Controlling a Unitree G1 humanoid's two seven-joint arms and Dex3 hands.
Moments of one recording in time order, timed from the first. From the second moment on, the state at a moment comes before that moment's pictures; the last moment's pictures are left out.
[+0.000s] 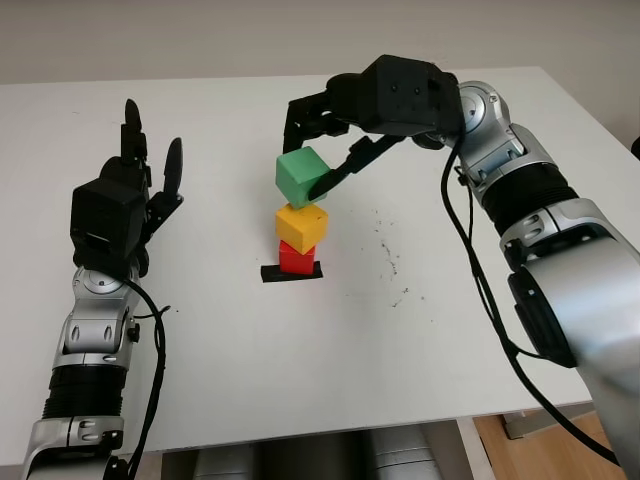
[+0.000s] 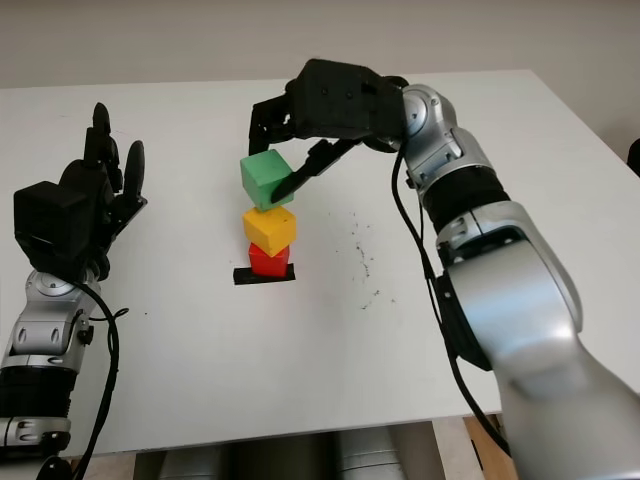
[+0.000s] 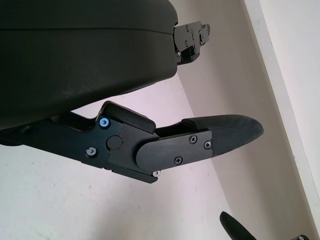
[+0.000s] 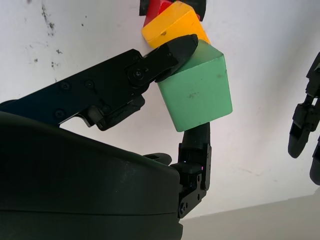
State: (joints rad) left arm -0.46 0.34 0.17 0.26 0.05 0.05 -0.01; right arm -1.33 -0.34 0.27 1.12 -0.31 -0.29 0.74
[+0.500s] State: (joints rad) left arm -0.46 0.34 0.17 0.26 0.05 0.04 -0.01; right arm -1.34 -0.34 0.26 1.12 -0.29 -0.22 0.81
